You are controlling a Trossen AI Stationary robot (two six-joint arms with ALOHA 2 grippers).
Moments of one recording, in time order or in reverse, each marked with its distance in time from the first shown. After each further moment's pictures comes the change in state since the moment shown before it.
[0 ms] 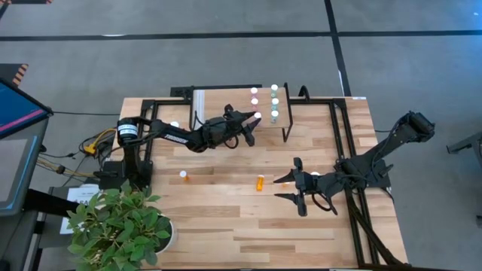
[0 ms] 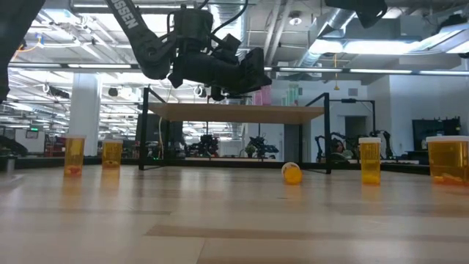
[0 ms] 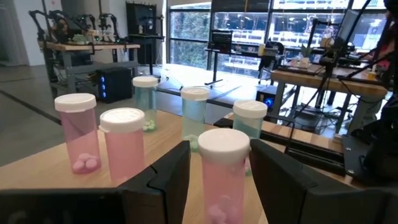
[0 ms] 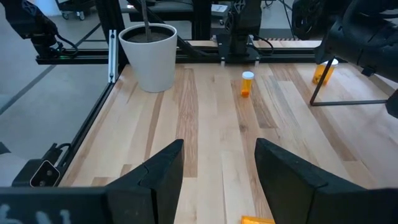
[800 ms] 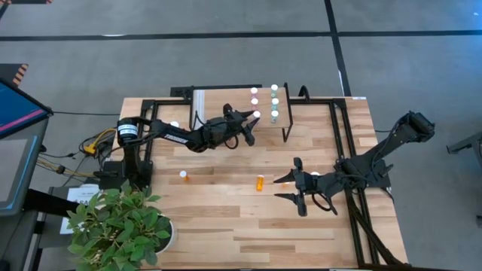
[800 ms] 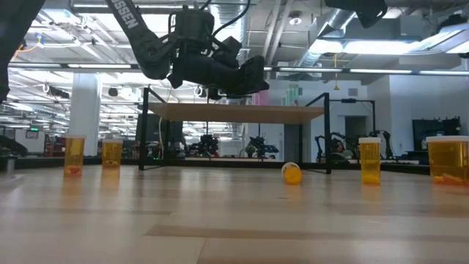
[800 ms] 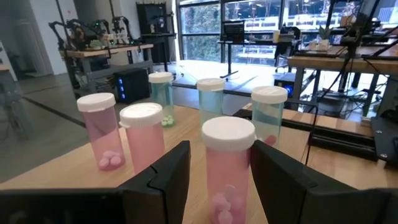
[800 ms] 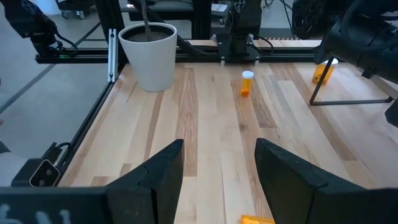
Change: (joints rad) left arm 0.000 0.000 0.000 -0.034 -0.055 0.090; right arm 0.000 0.000 0.000 -0.003 0.000 0.000
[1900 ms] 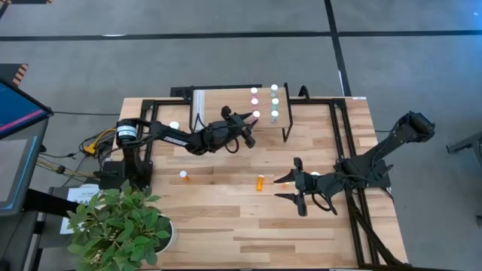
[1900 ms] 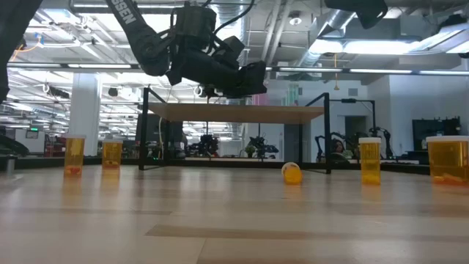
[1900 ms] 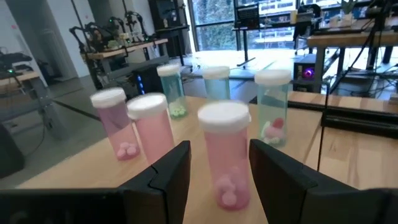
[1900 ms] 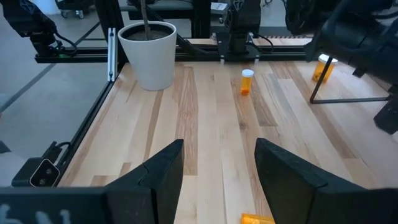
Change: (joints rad) left arm -0.039 -0.024 0.000 -0.067 -0.113 0.079; right arm 0.000 0.000 0.000 -0.005 0.000 0.009
